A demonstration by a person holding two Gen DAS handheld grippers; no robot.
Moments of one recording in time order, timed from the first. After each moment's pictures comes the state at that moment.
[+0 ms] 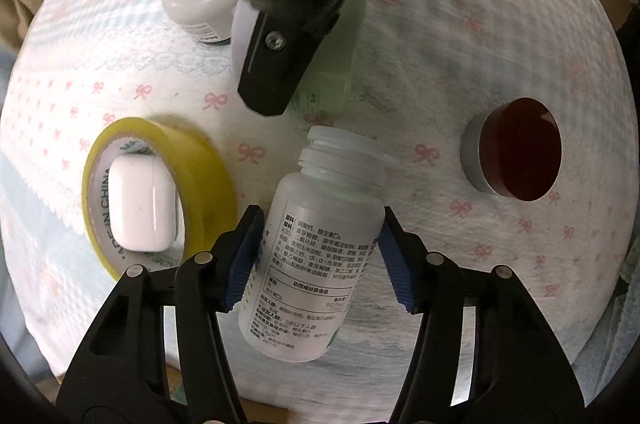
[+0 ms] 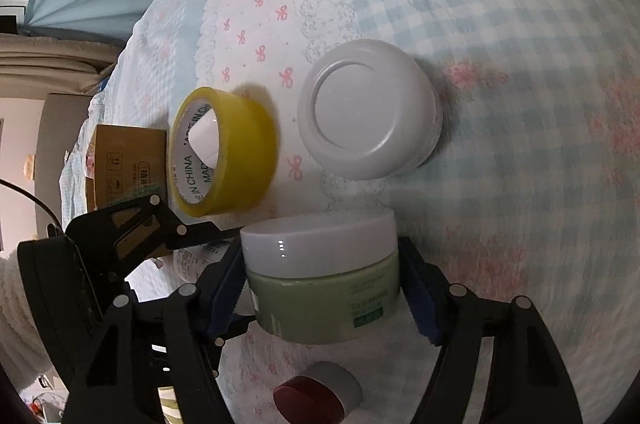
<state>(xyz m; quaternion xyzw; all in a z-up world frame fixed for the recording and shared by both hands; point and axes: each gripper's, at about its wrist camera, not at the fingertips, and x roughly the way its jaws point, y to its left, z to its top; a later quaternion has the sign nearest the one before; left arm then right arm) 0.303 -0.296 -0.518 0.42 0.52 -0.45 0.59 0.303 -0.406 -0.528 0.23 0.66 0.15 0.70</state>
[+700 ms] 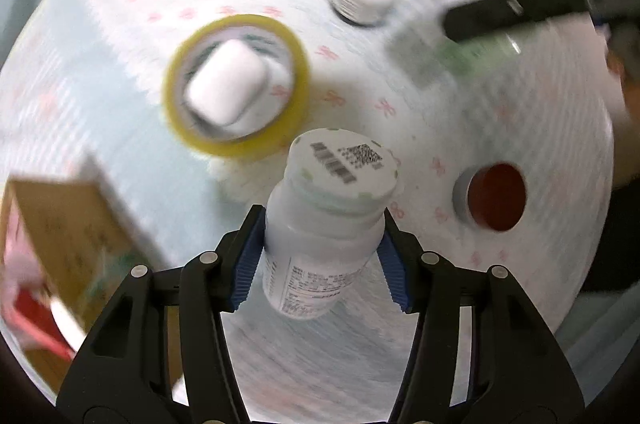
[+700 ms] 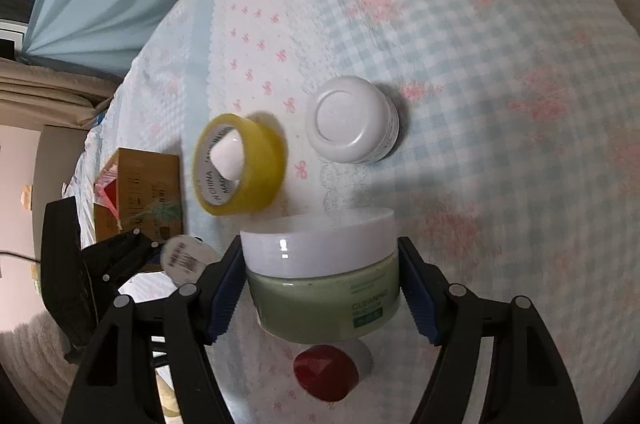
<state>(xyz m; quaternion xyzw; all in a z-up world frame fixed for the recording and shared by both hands) 0.341 -0.202 -0.454 0.21 0.61 -0.31 0.70 0.271 -0.422 -0.476 0.25 0.62 0.10 0.74</state>
